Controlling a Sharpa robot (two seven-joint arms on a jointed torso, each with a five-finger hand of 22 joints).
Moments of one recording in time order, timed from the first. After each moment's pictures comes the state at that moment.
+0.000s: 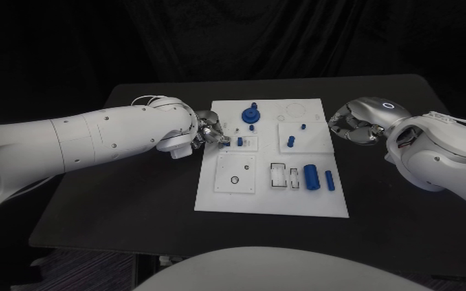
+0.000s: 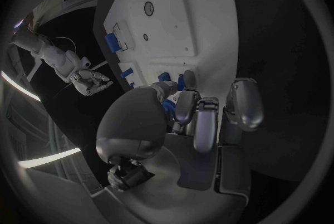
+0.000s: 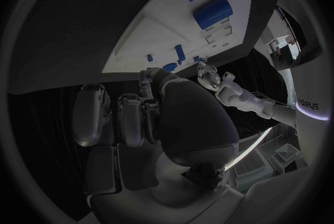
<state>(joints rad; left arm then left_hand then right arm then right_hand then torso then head) 1.25 -0.72 -0.21 1.36 -0.95 0.03 -0.39 1.17 -0.03 0.42 0.18 0.49 0.96 0.06 0.28 1.14 1.34 0.00 1.31 1.31 1.47 -0.04 1.57 1.31 0.06 1.38 0.07 1.23 1.31 1.32 -1.03 -0.25 1.68 -1.61 -0.34 -0.27 1.37 -0.03 0.32 0.13 0.44 0.96 0.09 0.11 0.28 1.46 0.00 1.54 1.31 1.47 -0.07 1.46 1.31 0.05 1.47 0.04 1.30 1.31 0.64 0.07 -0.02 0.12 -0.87</state>
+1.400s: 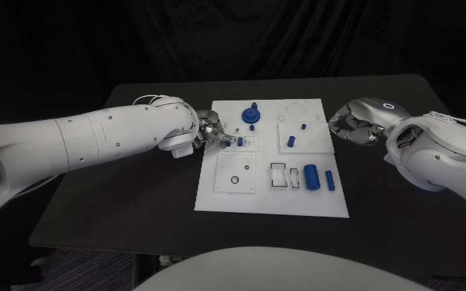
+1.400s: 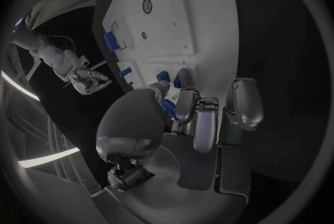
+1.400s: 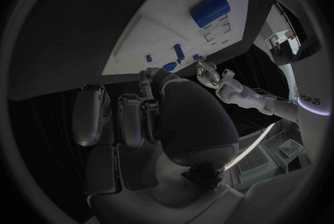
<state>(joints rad) 1.25 -0.70 -0.20 1.34 -0.94 0.03 -0.39 1.04 0.00 0.26 0.28 0.17 0.97 0.07 0.23 1.05 1.33 0.01 1.31 1.31 1.47 -0.04 1.57 1.31 0.06 1.37 0.07 1.22 1.31 1.32 -1.03 -0.25 1.68 -1.57 -0.33 -0.27 1.37 -0.03 0.32 0.13 0.44 0.96 0.09 0.11 0.28 1.46 0.00 1.54 1.31 1.47 -0.07 1.46 1.31 0.05 1.47 0.04 1.30 1.31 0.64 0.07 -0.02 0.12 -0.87</state>
